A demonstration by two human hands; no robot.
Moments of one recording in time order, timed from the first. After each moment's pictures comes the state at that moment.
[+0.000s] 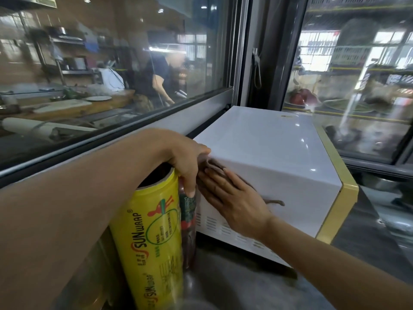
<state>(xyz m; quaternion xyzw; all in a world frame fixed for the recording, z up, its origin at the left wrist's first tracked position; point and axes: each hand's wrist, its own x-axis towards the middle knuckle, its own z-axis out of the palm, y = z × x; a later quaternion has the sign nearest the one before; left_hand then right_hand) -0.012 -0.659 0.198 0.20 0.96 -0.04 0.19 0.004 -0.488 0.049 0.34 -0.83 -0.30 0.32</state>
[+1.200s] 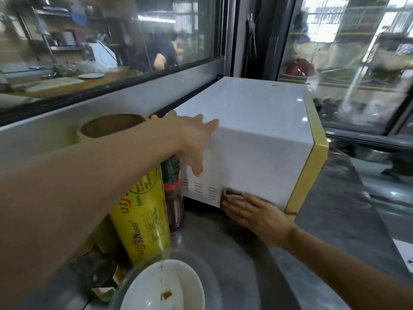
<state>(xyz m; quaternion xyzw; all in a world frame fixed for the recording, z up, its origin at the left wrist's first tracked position) 0.044 -0.607 0.177 0.20 0.95 -0.21 0.06 0.060 -0.395 -0.045 0.36 -0.83 -0.38 0.17</state>
